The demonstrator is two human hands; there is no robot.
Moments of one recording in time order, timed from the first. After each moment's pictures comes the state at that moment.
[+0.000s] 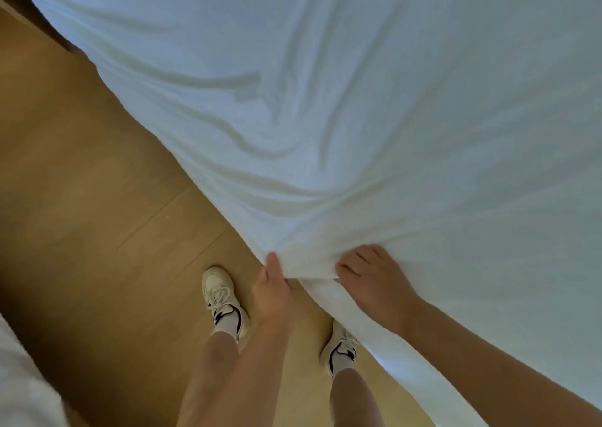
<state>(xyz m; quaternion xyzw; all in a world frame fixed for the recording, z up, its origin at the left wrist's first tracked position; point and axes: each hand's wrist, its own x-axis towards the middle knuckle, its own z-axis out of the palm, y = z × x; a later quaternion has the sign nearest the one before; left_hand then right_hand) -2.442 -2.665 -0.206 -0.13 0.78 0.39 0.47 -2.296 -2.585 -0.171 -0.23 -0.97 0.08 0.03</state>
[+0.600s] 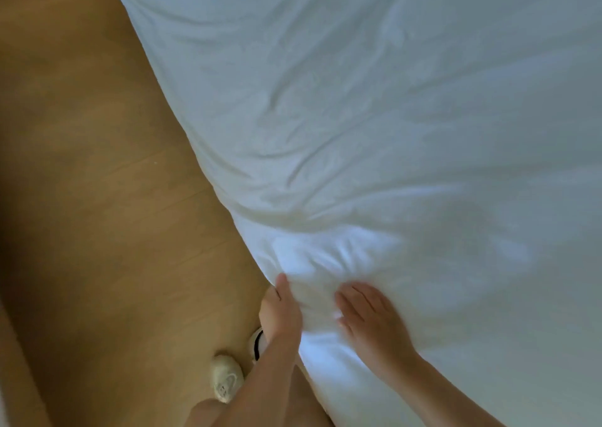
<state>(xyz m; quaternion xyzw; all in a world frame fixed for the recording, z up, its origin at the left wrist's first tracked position) -2.235 -2.692 -0.182 -0.13 0.85 0.31 0.39 -2.103 -2.613 -0.160 -0.20 -0.98 0.09 0.01</state>
